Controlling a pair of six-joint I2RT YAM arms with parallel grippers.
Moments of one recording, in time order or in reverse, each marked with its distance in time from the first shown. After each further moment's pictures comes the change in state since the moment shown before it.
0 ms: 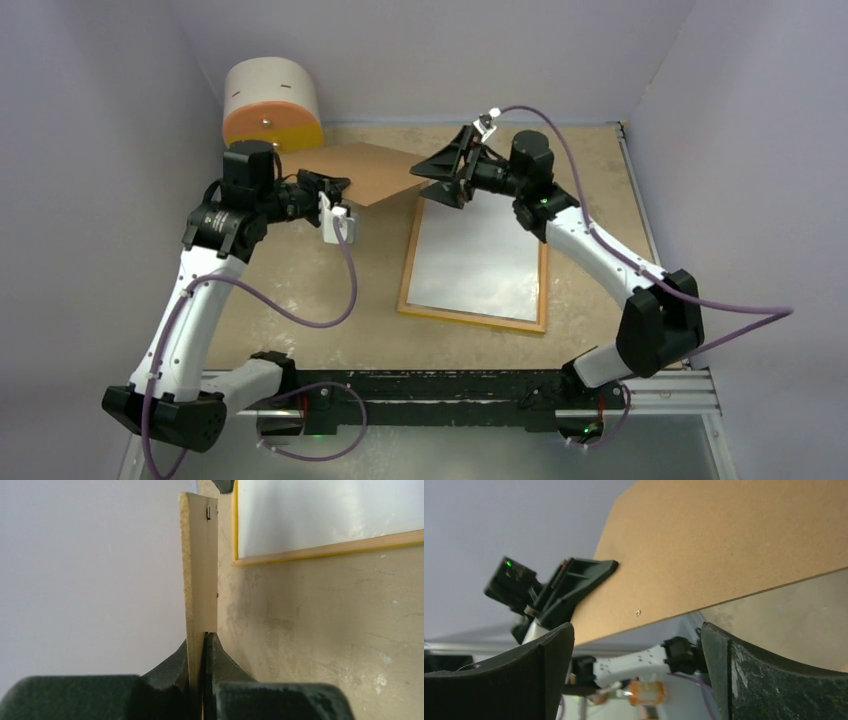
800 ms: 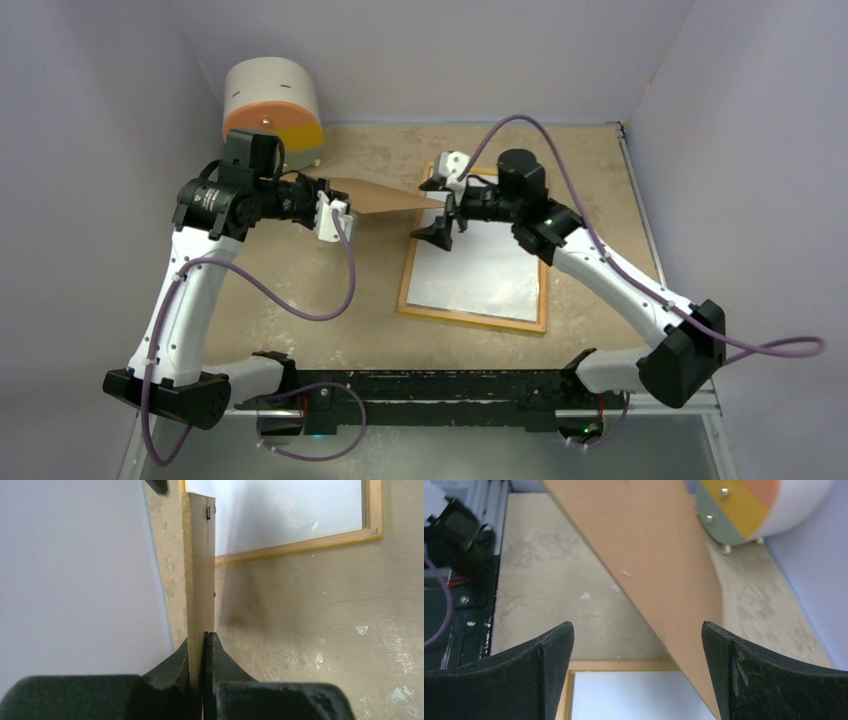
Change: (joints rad) left arm -0.020 0.140 0.292 -0.430 -0.001 0.041; right arm 0.093 -0.185 0.041 -0.395 -0.008 -1.691
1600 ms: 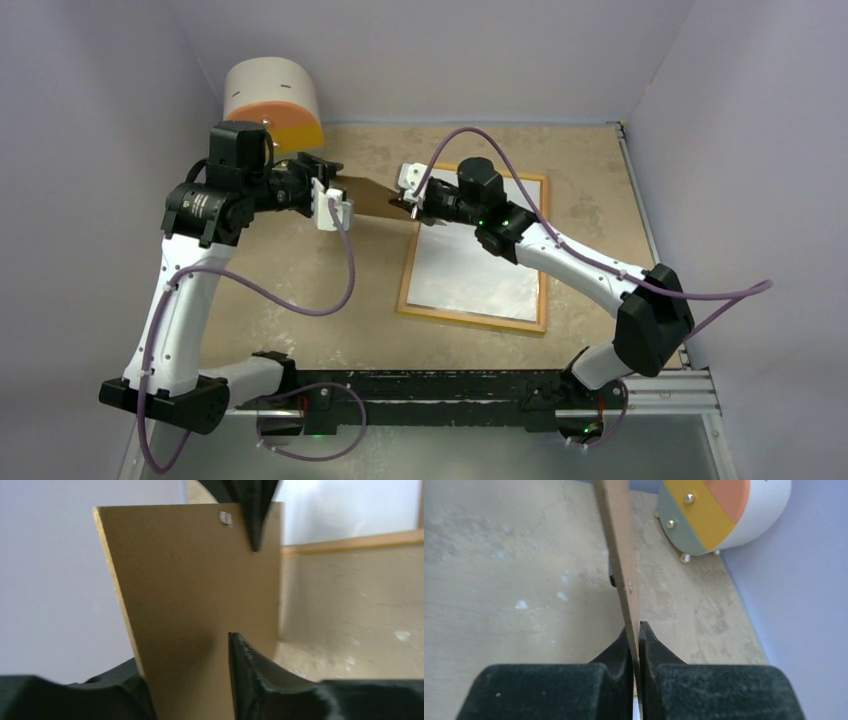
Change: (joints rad) left arm 0.002 -0.008 0.058 0.024 -0.035 -0.048; right arm 0.150 0.212 0.009 0.224 0.245 -0.215
